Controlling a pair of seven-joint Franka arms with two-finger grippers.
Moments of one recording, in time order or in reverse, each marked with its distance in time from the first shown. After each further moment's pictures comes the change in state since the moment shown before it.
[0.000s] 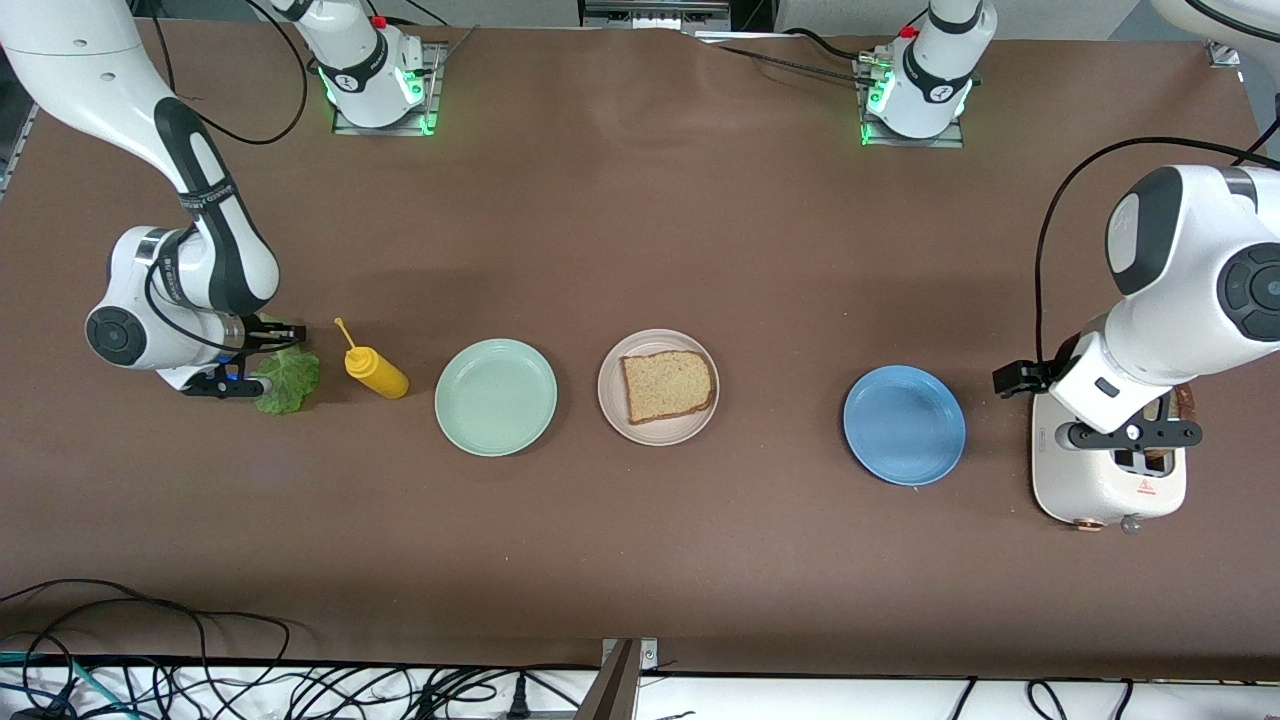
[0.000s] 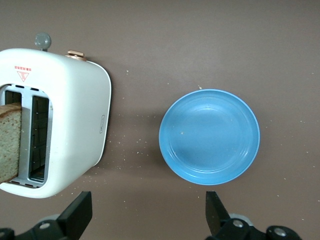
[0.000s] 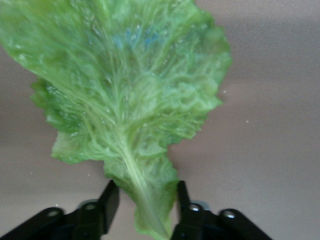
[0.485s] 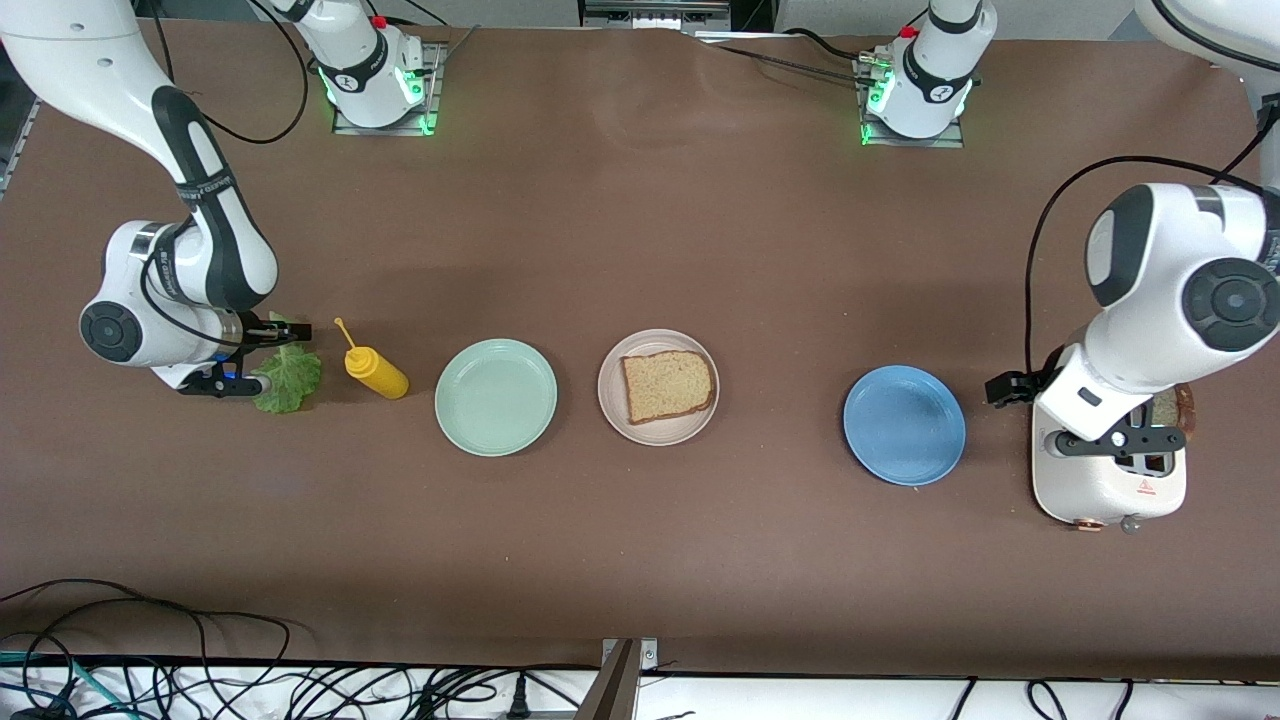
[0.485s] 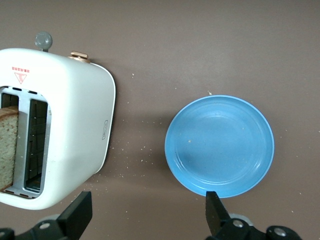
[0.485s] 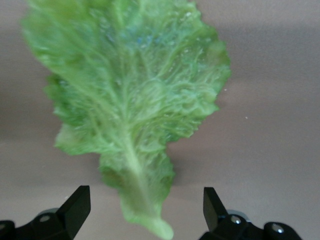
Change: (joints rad) left arm -0.001 0.008 0.020 -0.052 0.014 0.072 -0.011; right arm 0.004 -0.011 0.000 -0.004 0.000 -0.007 0.002
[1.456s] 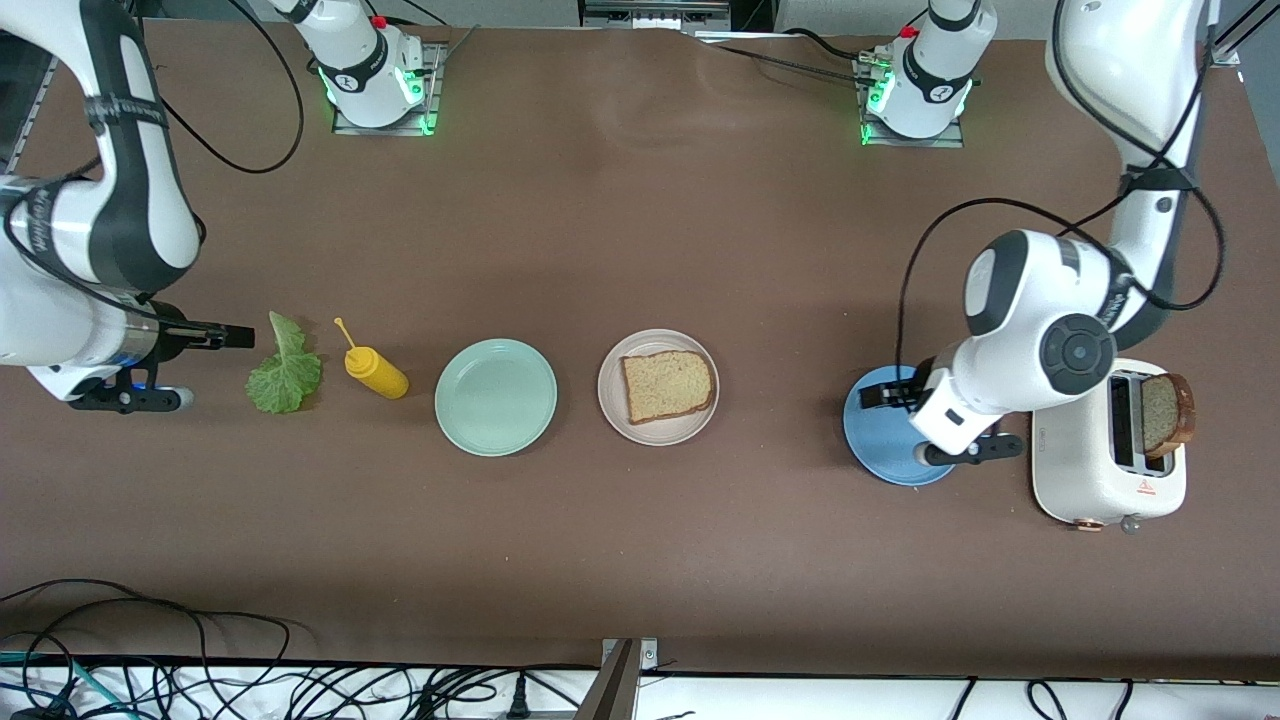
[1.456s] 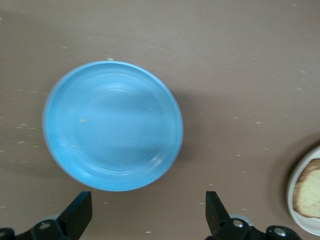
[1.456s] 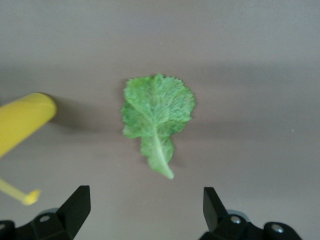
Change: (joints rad) left arm -0.126 0.118 0.002 -0.003 -0.198 0.052 -0.151; right arm 0.038 -0.144 0.007 0.223 0.000 -0.266 0.016
